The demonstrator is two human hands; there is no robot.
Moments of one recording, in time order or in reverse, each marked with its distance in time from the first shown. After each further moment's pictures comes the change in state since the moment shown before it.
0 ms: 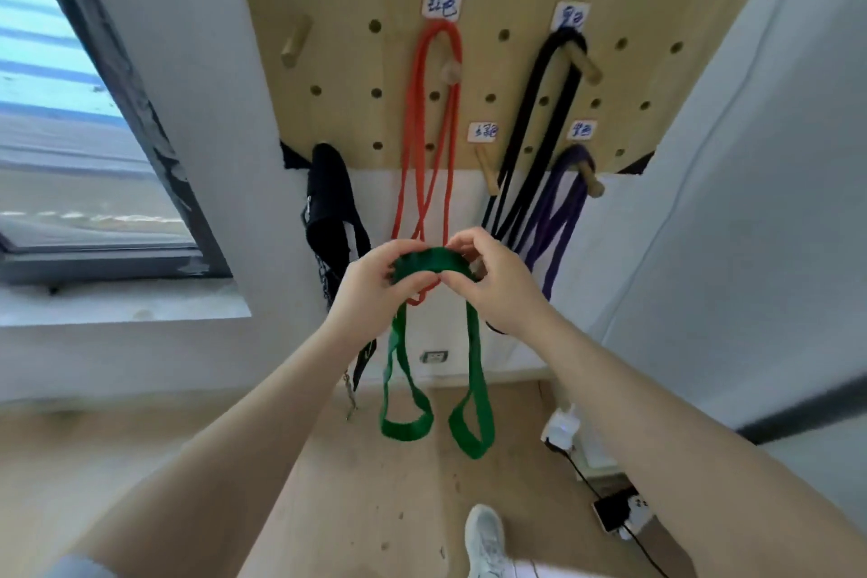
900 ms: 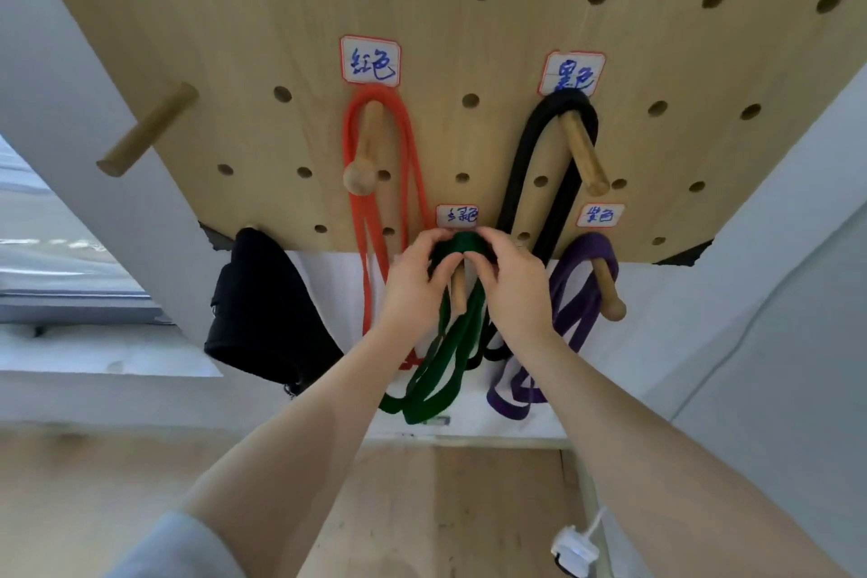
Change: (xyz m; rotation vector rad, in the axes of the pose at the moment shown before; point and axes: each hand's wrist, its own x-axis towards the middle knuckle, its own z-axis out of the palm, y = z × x) left_hand 0.209 -0.015 0.103 0.081 0.182 -0.089; right_hand 0.173 0.136 -0.053 -0.108 0.341 -0.087
